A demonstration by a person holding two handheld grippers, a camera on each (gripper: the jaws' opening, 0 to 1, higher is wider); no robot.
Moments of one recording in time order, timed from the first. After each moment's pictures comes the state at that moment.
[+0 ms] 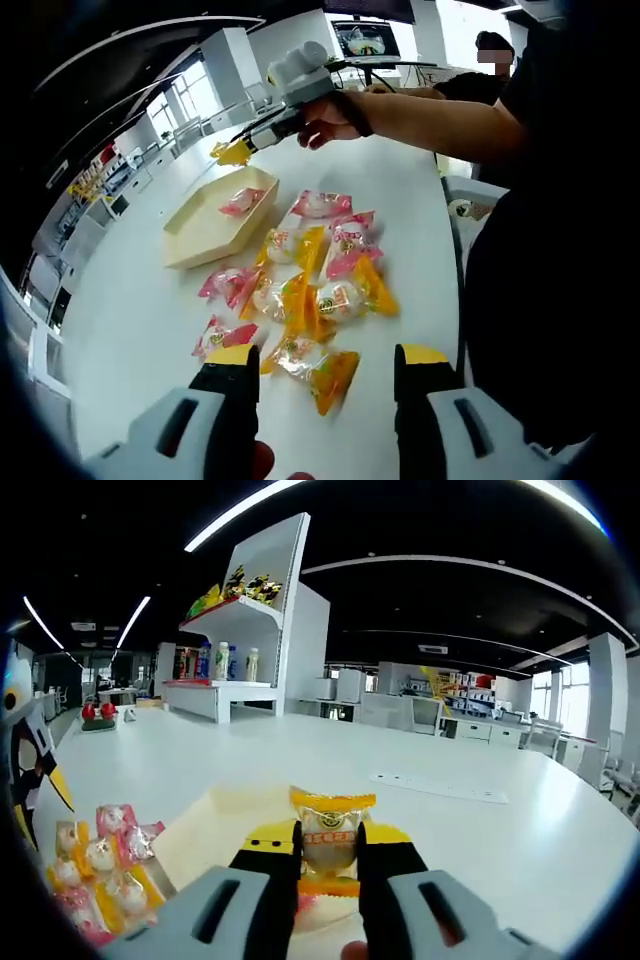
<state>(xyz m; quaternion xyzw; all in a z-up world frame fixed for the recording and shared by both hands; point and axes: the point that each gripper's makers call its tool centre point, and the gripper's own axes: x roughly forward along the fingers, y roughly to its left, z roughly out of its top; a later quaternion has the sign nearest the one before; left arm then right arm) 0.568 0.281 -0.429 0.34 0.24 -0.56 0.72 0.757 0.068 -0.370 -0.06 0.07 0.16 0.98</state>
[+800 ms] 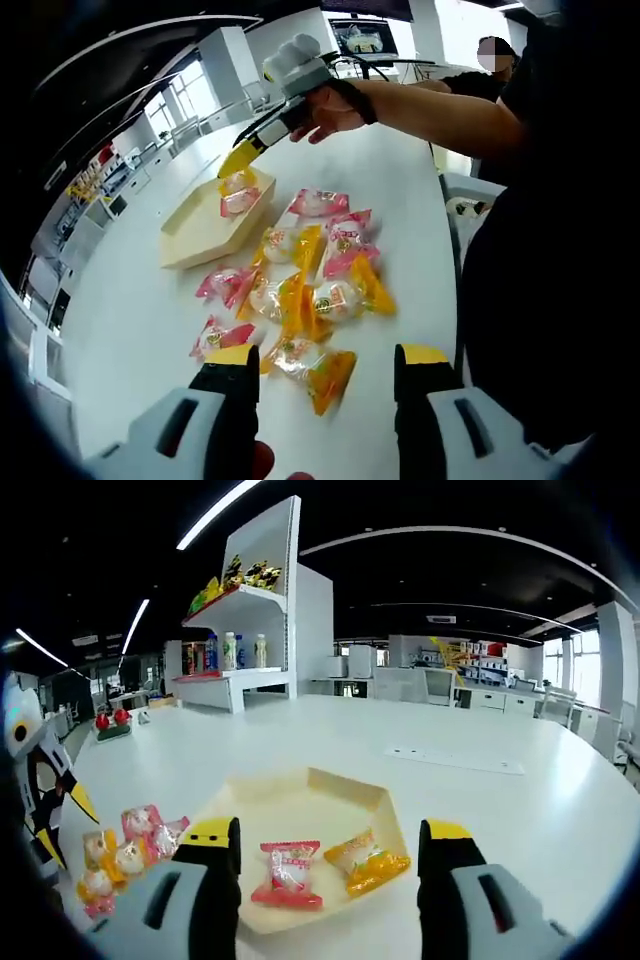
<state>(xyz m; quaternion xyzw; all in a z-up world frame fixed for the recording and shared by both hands) 0.565 0.280 -0.429 0.34 0.24 -0.56 0.71 0.739 0.075 -0.378 -0.02 0.14 0.19 0.97</state>
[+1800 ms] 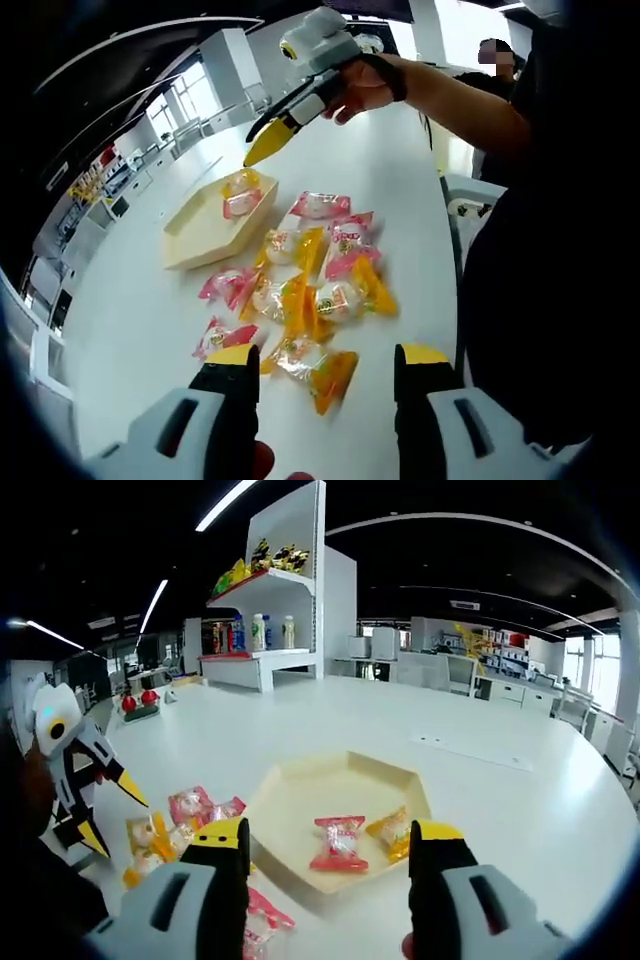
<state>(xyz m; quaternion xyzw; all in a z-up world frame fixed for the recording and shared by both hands) 0.566 0.280 -0.426 0.34 0.24 -0.56 0.72 0.690 0.099 -0.370 -0.05 0.18 0.23 0.96</state>
